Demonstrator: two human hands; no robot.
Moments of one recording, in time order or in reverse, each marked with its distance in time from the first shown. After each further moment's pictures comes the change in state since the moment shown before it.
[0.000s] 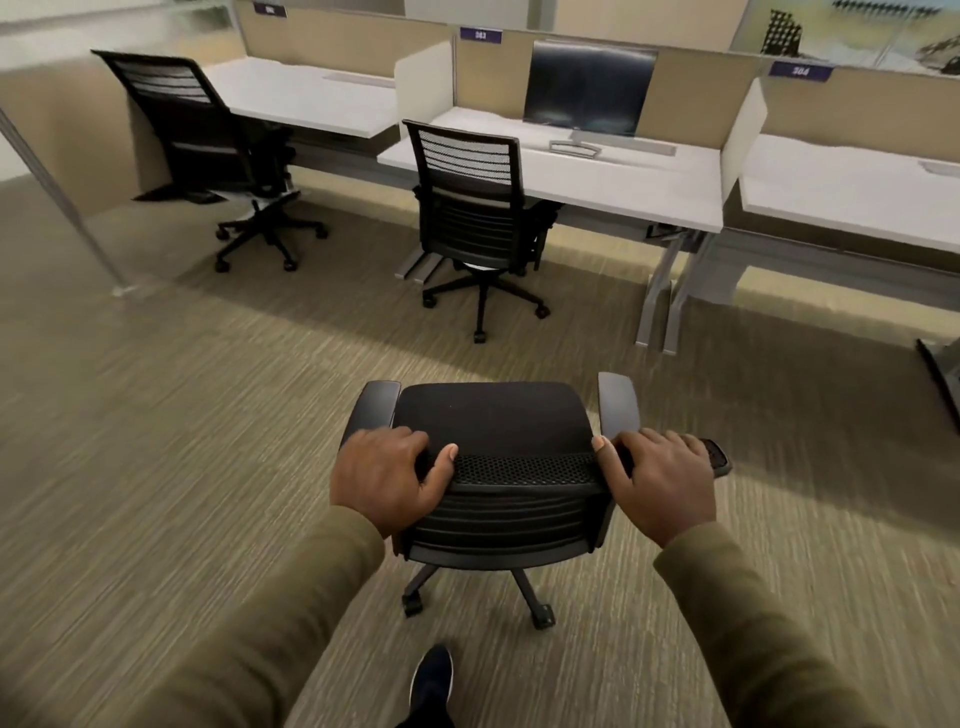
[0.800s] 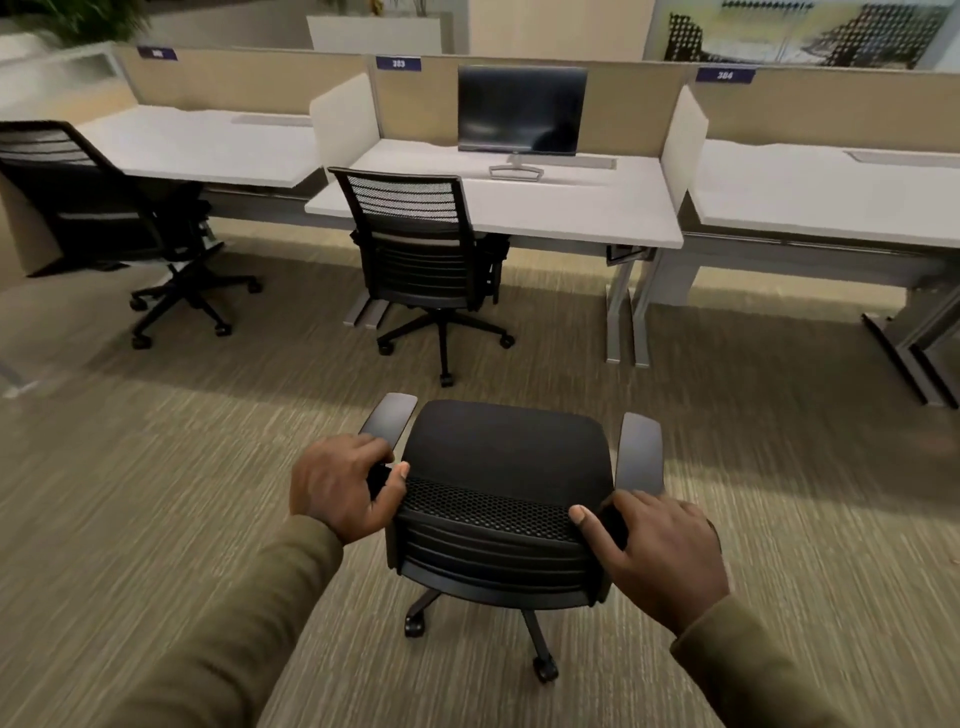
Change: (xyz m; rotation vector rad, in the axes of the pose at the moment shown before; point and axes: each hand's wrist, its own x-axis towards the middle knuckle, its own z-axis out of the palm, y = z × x) left_hand 0.206 -0.109 0.039 -0.106 0.181 0.232; right_hand 0.113 -0.030 0.044 -0.023 -0.192 0.180
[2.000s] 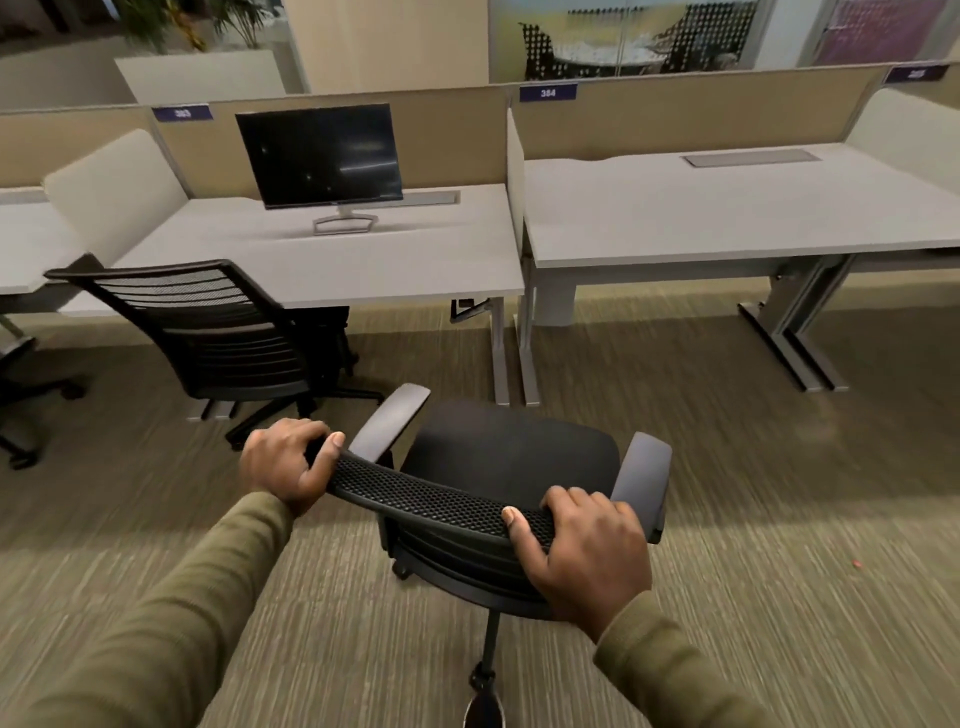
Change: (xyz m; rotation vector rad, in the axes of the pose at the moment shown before) left_hand 0.379 0.170 0.228 -0.081 -0.021 0.026; right_hand 0.233 0.292 -0.015 0.011 0.196 0.207
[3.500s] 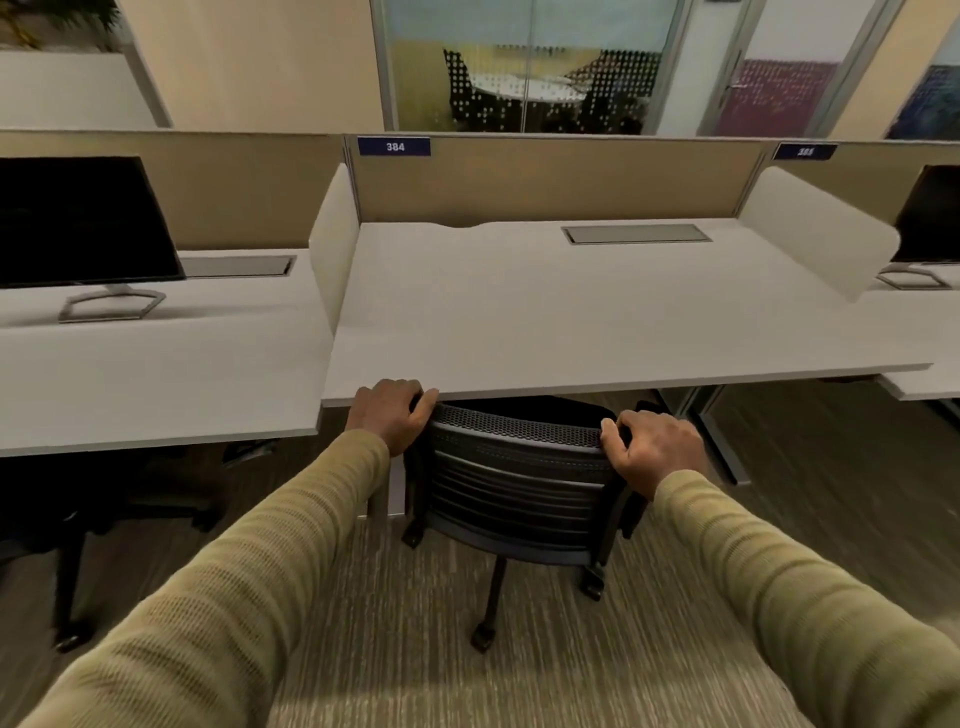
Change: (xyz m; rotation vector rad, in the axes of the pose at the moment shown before) left_hand 0.514 0.412 0.370 -0.045 -0.347 0.081; right_hand 0.505 0.564 -0.007 -0.234 -0.067 0.156
